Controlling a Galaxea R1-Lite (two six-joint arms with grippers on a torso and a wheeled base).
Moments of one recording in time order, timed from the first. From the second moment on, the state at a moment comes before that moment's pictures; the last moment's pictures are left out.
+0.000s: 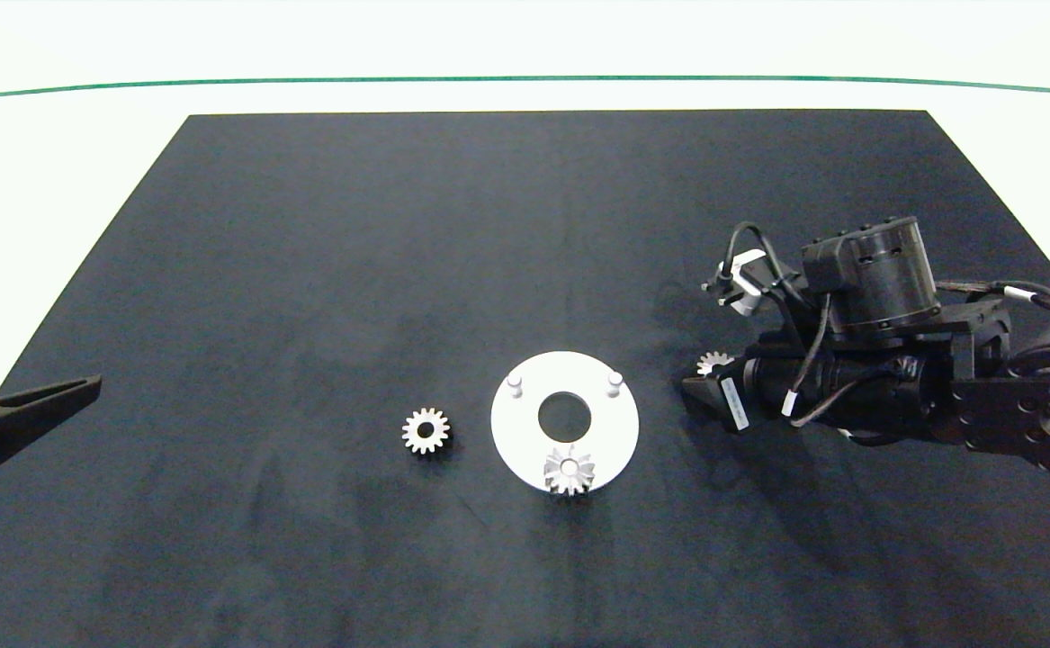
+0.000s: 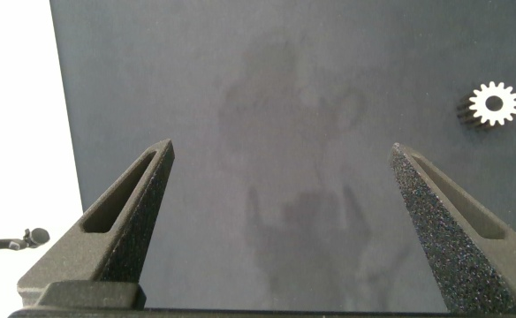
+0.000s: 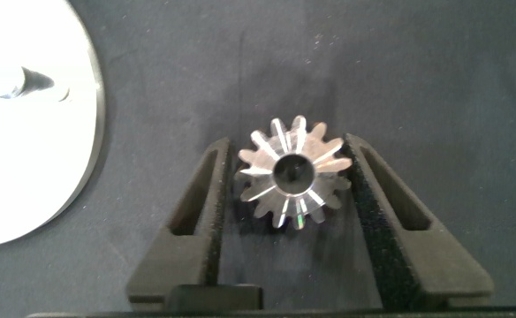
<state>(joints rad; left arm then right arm) -0.02 0.93 -0.90 0.26 -0.04 0.29 0.49 1.73 -1.08 -0.06 -0.17 -0.10</state>
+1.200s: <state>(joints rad) -0.02 0.93 -0.90 0.26 -0.04 0.29 0.49 1.73 -1.07 -0.06 -0.17 -0.10</state>
